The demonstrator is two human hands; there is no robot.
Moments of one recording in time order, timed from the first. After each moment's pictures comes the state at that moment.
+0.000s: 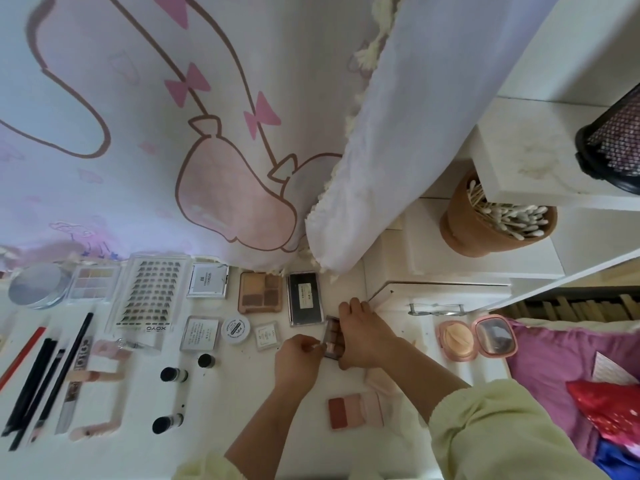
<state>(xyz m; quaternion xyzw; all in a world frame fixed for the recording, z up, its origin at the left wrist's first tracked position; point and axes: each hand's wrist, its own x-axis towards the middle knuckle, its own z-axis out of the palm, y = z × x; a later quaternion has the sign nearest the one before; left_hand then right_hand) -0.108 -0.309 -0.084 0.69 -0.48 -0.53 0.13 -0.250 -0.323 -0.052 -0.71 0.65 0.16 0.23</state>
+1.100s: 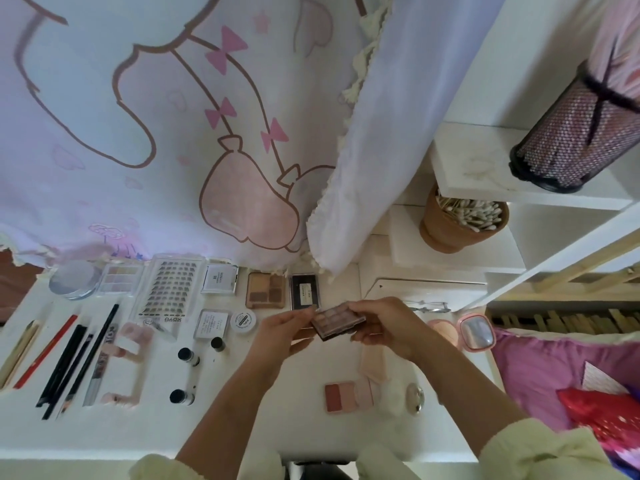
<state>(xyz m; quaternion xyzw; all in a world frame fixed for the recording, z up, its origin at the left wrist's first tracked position) -0.072 -0.302 0.000 0.53 -0.32 -0.73 0.29 -0.263 -0.285 0.043 -0.26 0.66 -0.30 0.63</state>
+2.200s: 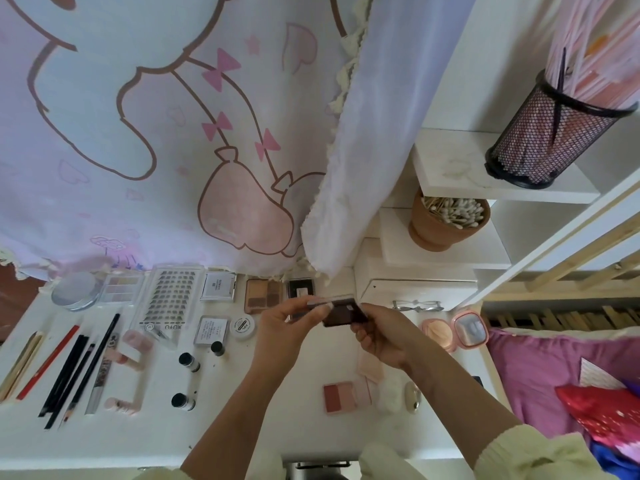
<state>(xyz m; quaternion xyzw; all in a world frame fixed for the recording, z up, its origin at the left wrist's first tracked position) -0.082 -0.286 0.038 0.50 -0.51 -0.57 0.41 -0.253 -0.266 0.053 -0.10 0.62 -0.39 0.67</state>
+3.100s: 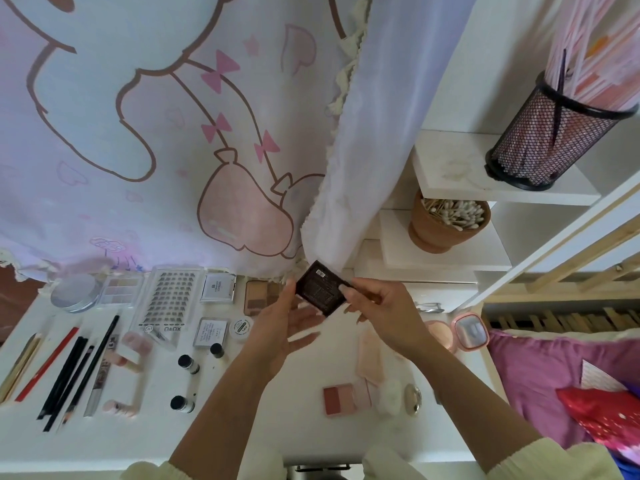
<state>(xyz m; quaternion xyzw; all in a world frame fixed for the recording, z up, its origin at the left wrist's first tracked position) -0.075 -0.307 0.040 0.50 -0.30 -0.75 0.31 -0.254 -0.269 0.068 -0.51 0.63 -0.43 0.41</state>
